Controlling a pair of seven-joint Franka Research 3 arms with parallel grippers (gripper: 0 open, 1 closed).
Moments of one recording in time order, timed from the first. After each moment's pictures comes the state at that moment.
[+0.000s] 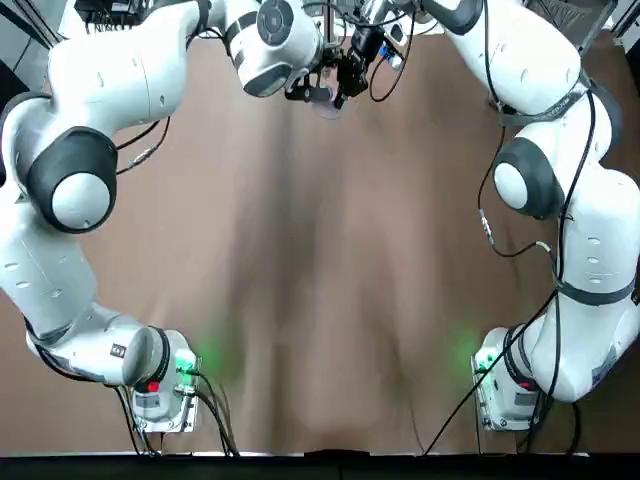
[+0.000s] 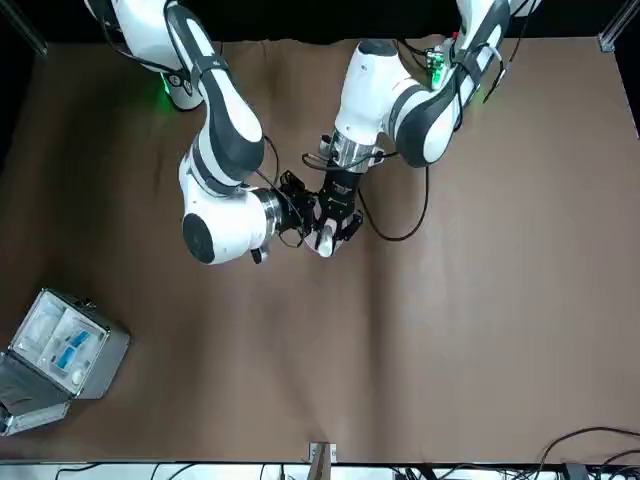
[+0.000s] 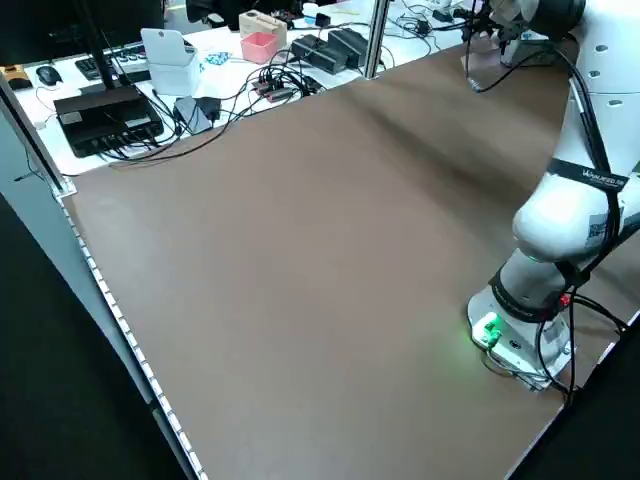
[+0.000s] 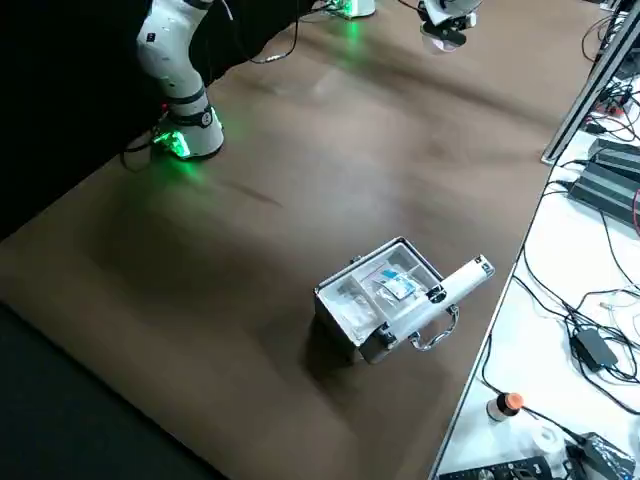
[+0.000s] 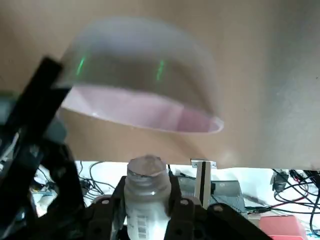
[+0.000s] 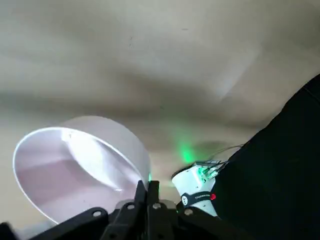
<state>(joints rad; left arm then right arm) -0.25 0.39 -0.55 -1.76 0.72 2.67 2.07 0.59 0.66 -0.10 -1.19 0.83 1.59 1.60</state>
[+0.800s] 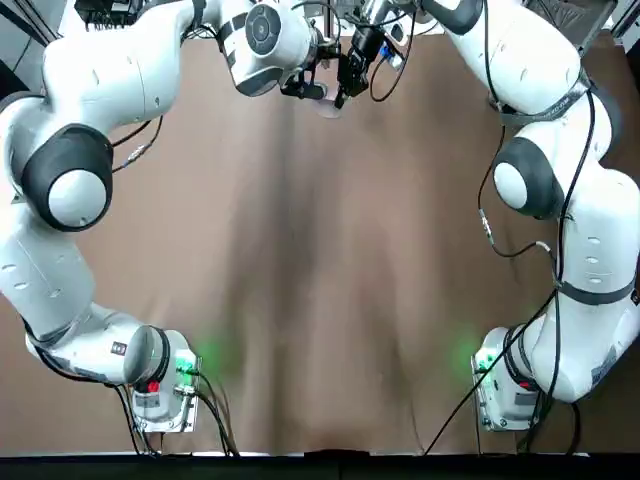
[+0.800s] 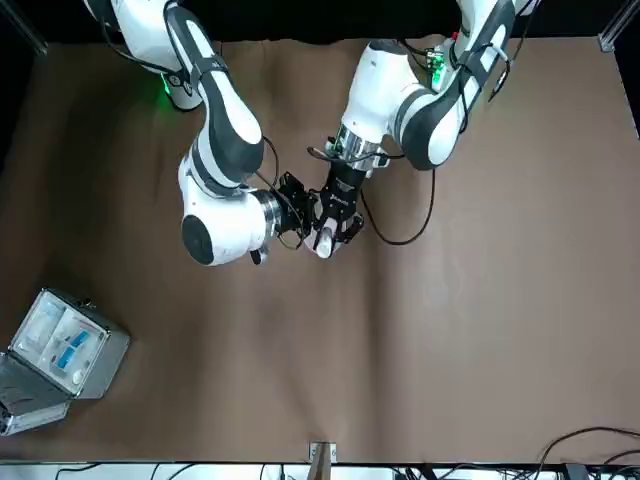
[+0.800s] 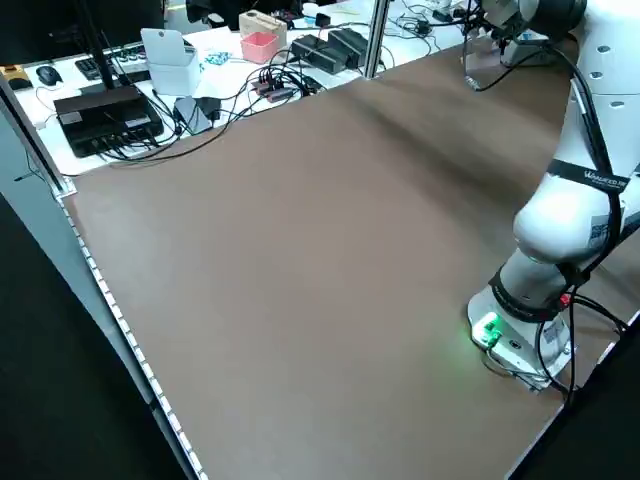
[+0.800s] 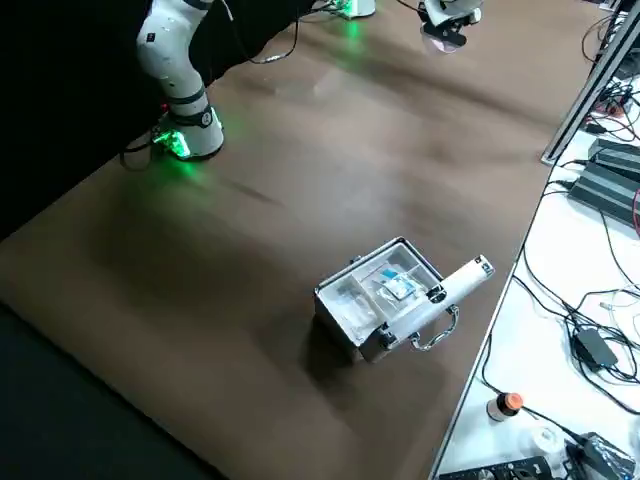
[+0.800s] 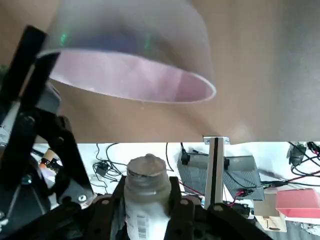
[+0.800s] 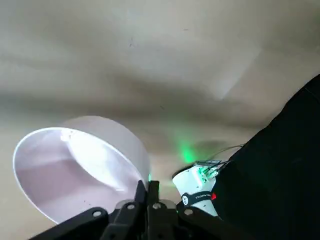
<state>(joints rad) -0.21 0.38 -0.54 -1.78 0.81 2.80 2.07 0.58 0.66 -0.10 -1.19 0.83 1.59 1.60</state>
